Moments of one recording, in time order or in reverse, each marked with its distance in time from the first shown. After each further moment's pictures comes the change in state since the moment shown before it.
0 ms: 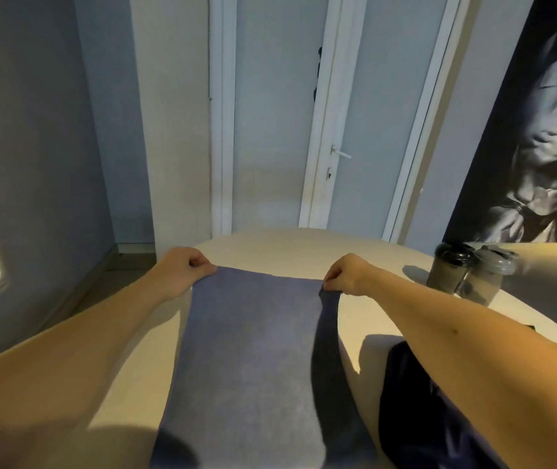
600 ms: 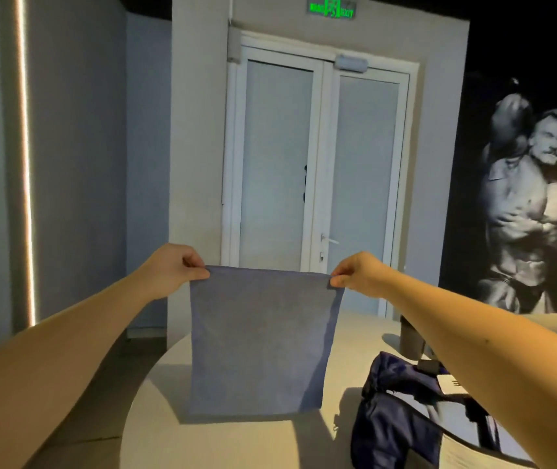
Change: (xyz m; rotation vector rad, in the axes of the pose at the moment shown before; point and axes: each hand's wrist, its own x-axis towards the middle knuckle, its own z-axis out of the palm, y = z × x) left_hand -0.129 0.155 -0.190 0.034 0.191 0.246; right_hand -0.193 -0.071 -0.171 0.117 0.292 -0.208
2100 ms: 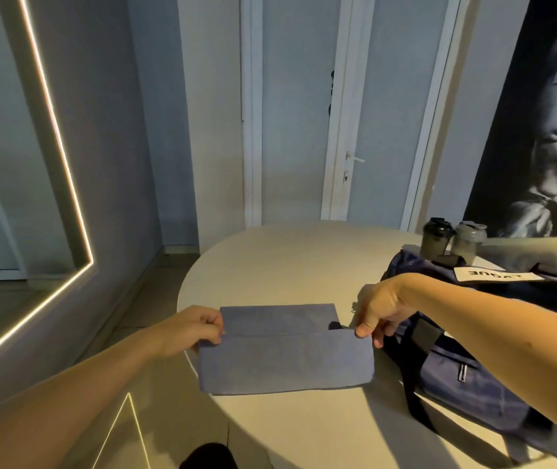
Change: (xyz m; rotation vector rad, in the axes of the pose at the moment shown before) left_hand -0.239 -0.060 0.086 -0.241 -0.599 -0.310; right_hand -0.124 0.050 0.137 0.015 -1.056 0.419
